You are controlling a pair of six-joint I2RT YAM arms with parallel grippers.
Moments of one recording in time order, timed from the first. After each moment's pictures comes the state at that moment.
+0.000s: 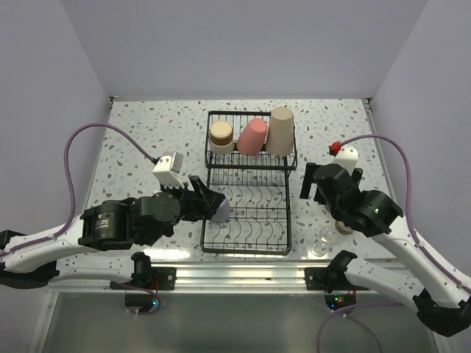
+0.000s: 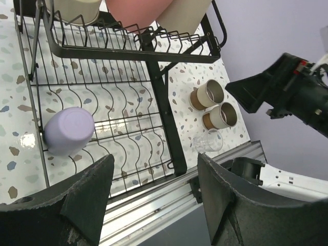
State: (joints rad) left arm -1.38 0.86 1.20 -0.82 -0.74 -0.98; right arm 0.85 0.84 1.10 -1.00 0.71 0.64
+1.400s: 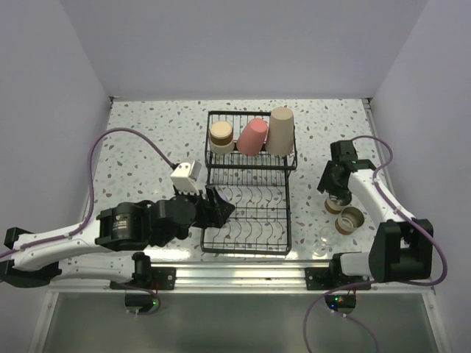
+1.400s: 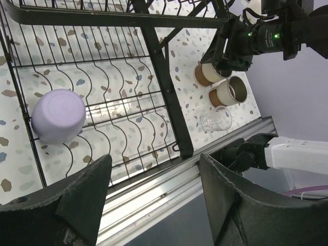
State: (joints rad) left arm -1.38 0.91 1.13 -0.77 -0.64 -0.97; right arm 0.07 1.33 0.91 -0.77 0.23 0.48
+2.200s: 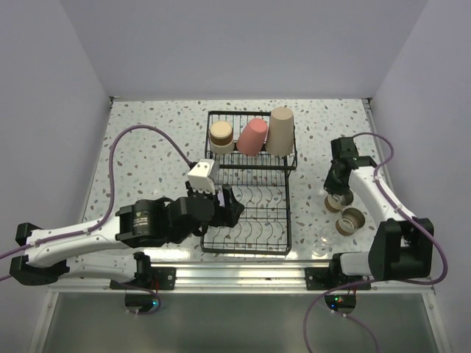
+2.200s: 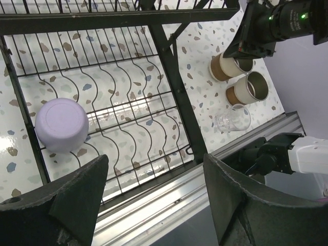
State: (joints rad) left arm -1.36 1.01 1.14 -0.73 -0.63 -0.89; right arm 0.07 1.35 0.94 -0.79 0.24 0.47
